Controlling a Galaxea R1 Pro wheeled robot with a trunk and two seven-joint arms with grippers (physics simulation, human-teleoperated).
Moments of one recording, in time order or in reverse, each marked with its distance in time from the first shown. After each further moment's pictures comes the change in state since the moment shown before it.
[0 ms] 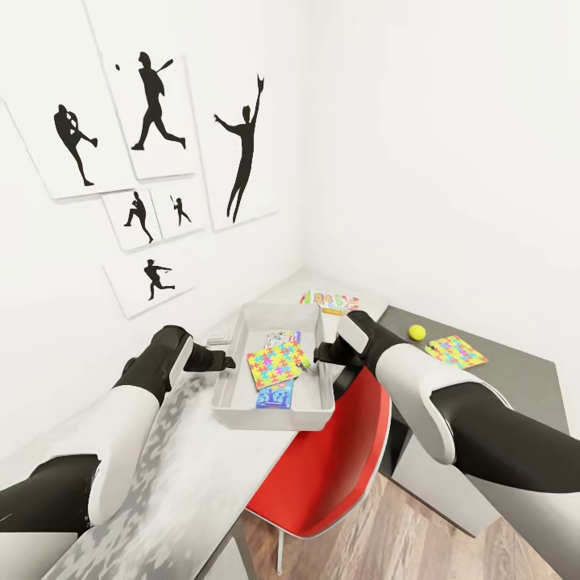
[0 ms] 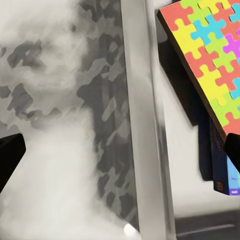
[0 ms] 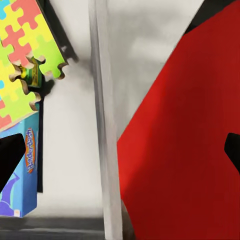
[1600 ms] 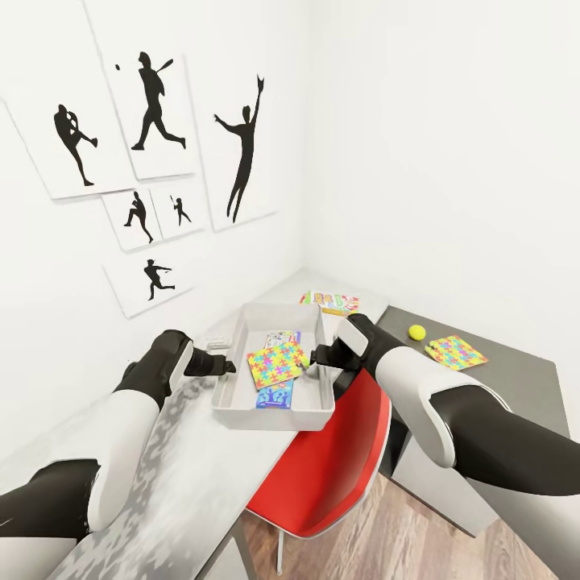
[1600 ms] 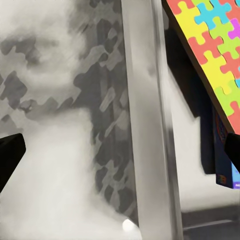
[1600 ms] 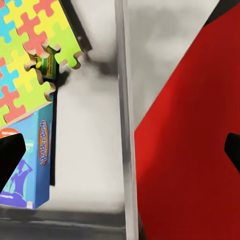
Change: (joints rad) left arm 0.018 0.000 0.000 0.000 0.005 -0.002 -0.001; right arm 0.012 0.000 0.001 0.000 0.000 0.003 0.054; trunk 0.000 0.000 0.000
